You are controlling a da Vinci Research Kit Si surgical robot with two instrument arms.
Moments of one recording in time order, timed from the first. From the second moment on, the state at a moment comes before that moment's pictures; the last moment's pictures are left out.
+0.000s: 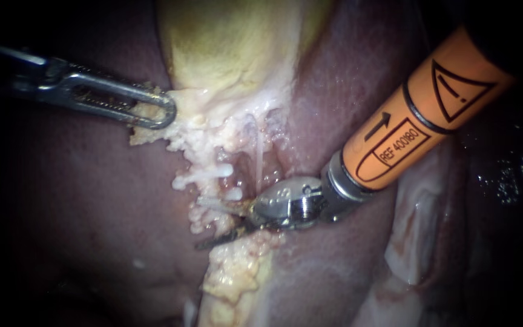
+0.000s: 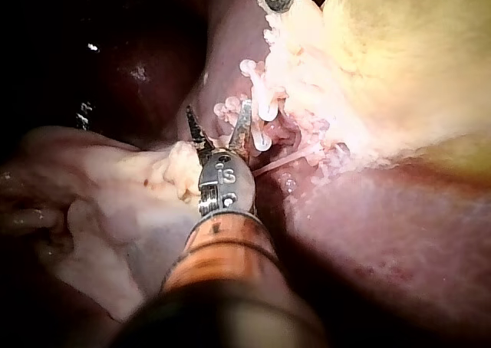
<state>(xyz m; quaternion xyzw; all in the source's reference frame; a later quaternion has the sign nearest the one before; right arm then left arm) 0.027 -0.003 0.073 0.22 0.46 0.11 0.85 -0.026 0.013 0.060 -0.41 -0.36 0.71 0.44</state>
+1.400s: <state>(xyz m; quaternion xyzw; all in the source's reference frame) 0.024 0.000 0.070 0.24 0.50 0.12 0.82 -0.025 0.013 0.059 -0.41 -0.36 0.71 0.44</state>
